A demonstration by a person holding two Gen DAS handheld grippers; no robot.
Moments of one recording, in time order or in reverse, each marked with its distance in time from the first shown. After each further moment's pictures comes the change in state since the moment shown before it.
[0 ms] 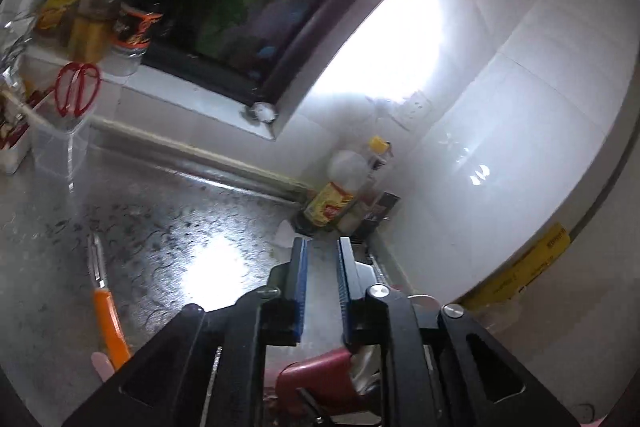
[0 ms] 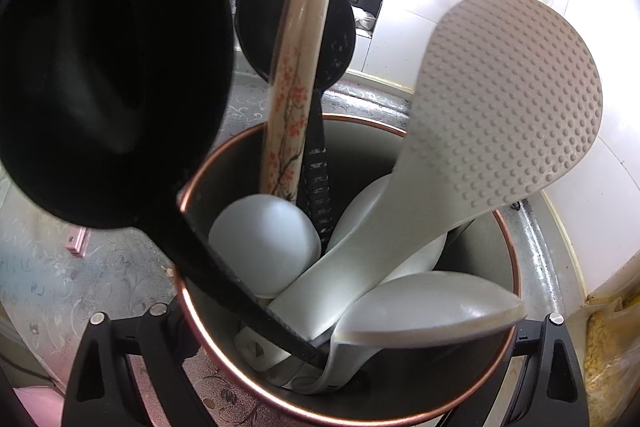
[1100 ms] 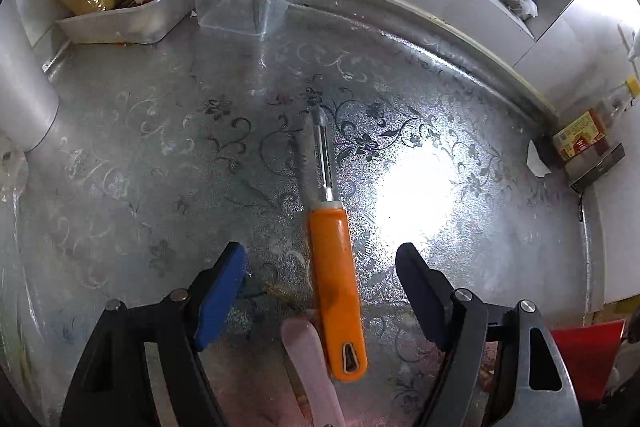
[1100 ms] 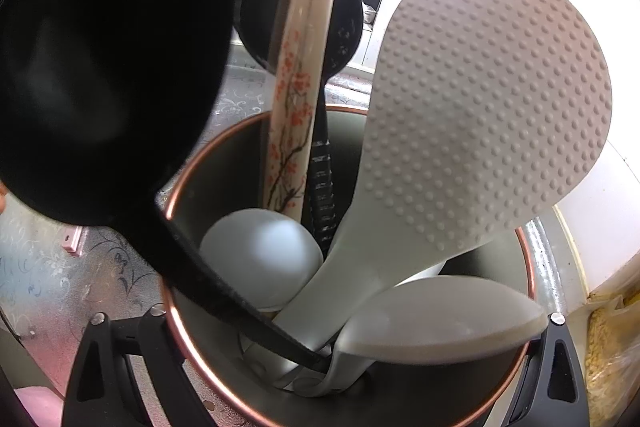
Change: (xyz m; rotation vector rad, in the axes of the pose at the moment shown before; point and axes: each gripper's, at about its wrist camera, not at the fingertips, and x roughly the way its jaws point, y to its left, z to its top) left arm 0.067 0.147 -0.040 -0.137 0.358 0.631; right arm 0.016 0.004 0.003 0.001 0.021 -0.002
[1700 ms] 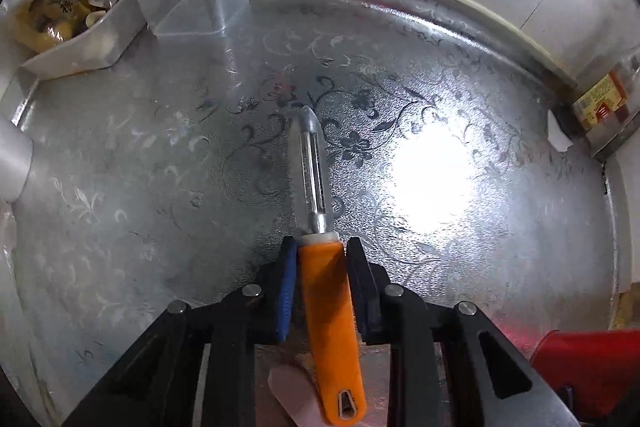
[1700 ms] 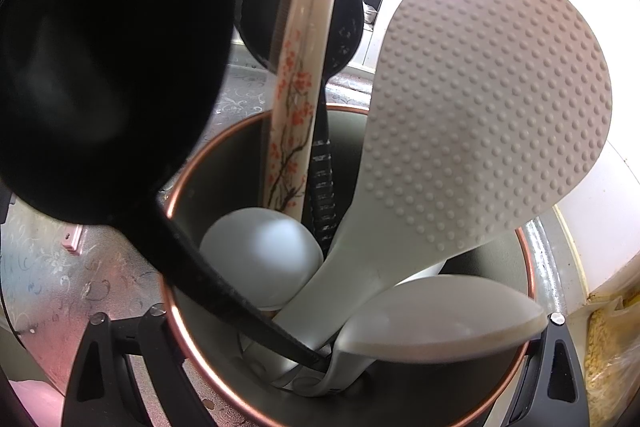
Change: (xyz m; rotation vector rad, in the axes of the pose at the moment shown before) left arm 0.035 -0.025 0.020 0.100 0.052 0.051; right arm 0.001 0.000 0.001 0.001 0.000 0.000
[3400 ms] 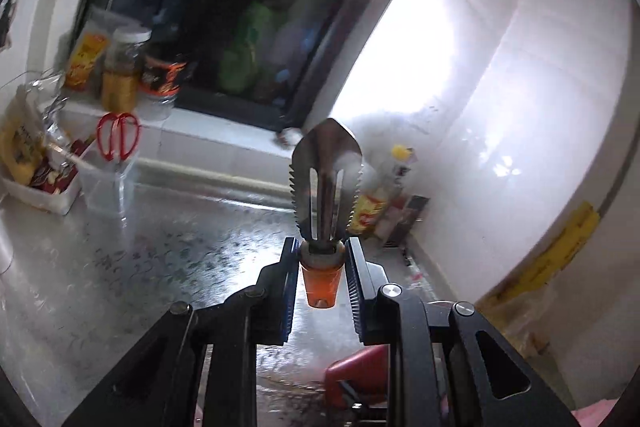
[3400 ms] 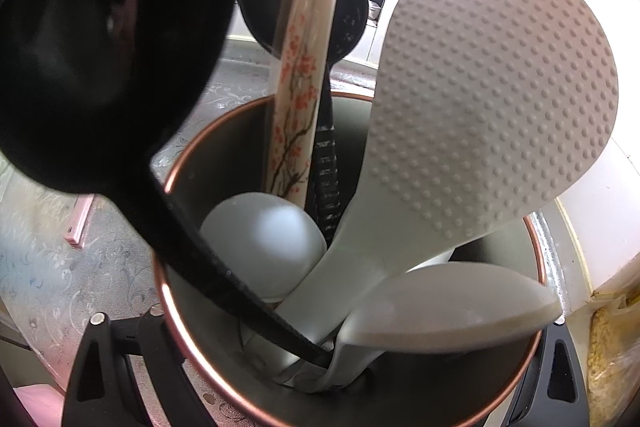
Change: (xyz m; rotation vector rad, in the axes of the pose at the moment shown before) left arm -0.228 -0.043 -0.067 0.162 -0.557 -0.533; right arm 0.008 0.001 -0.007 0.004 0.007 0.008
